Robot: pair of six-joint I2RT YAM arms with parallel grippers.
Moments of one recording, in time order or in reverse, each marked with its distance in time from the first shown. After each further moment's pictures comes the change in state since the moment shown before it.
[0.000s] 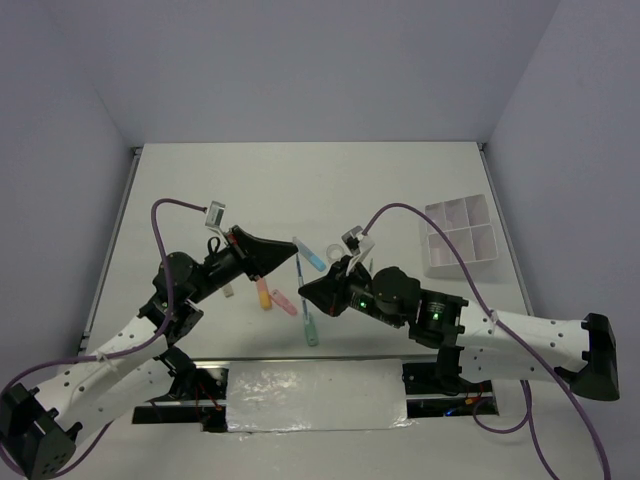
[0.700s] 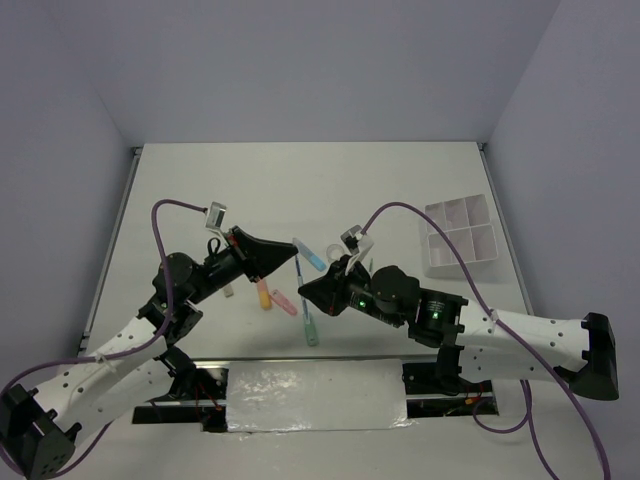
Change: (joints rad) left arm -0.004 -0.009 0.000 -0.010 0.000 0.032; right arm 0.000 0.010 0.017 -0.018 0.001 -0.003
